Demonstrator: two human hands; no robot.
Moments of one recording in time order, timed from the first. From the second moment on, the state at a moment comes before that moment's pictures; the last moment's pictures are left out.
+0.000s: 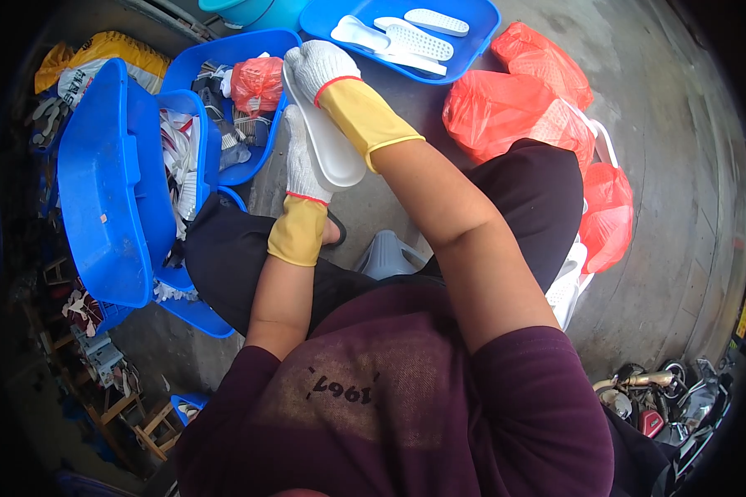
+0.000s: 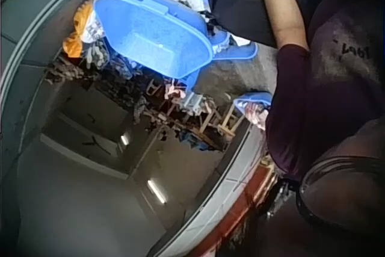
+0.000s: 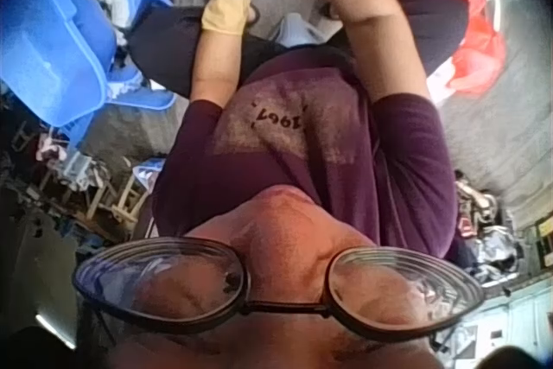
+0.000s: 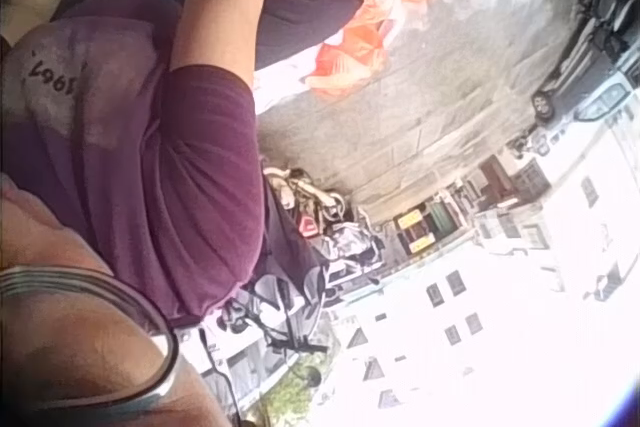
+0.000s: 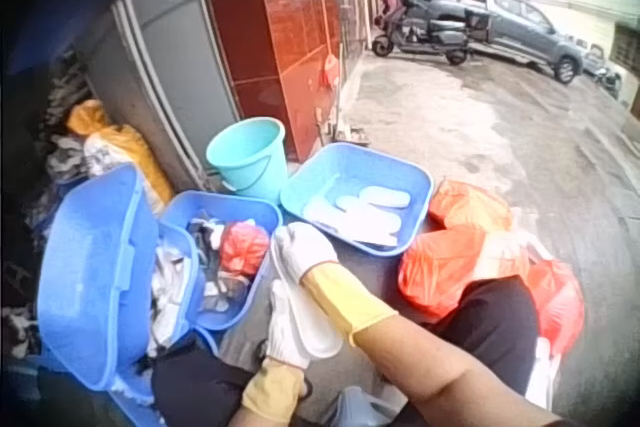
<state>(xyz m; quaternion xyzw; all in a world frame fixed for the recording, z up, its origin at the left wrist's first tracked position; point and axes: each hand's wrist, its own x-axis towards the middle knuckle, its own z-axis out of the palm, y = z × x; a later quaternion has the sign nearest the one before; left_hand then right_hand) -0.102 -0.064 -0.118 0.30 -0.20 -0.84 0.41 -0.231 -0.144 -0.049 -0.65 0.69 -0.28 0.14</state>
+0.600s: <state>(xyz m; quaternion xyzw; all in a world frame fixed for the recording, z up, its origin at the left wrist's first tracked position) -0.105 -0.053 -0.105 0.18 -0.18 -0.88 0.39 -0.267 -0.042 -0.056 -0.66 0.69 -0.20 0.21</state>
